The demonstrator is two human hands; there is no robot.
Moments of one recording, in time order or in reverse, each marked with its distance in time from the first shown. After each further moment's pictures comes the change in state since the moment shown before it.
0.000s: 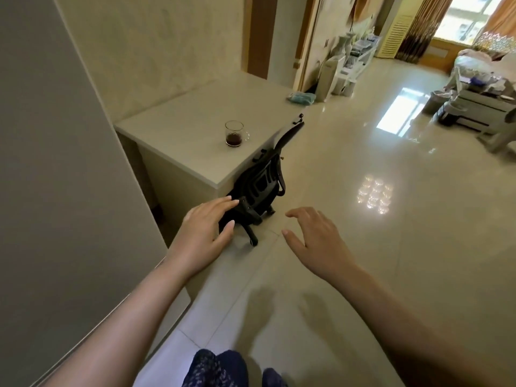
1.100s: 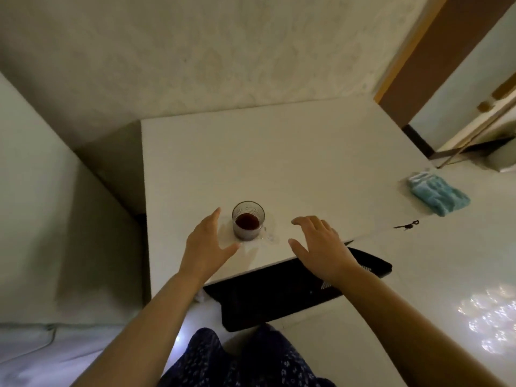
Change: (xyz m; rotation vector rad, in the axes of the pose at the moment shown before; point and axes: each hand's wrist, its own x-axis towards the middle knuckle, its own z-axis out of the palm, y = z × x) left_hand 0.455 -0.198 0.177 -0.046 0.276 -0.964; right_hand 0.632 0.214 0.067 -0.071 -0.543 -0.505
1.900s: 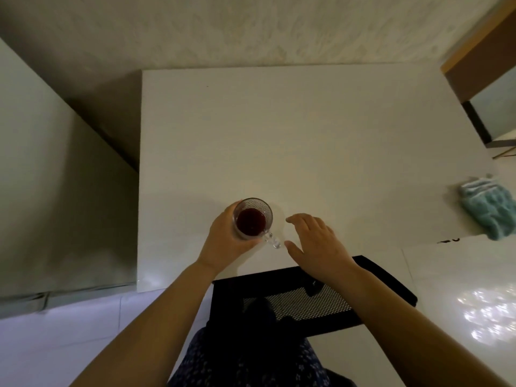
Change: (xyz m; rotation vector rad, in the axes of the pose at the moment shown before) left_hand 0.054 0.004 0.064 -0.434 0.054 -0.071; right_hand 0.083 0.036 0.034 -0.073 -0.186 -0.176
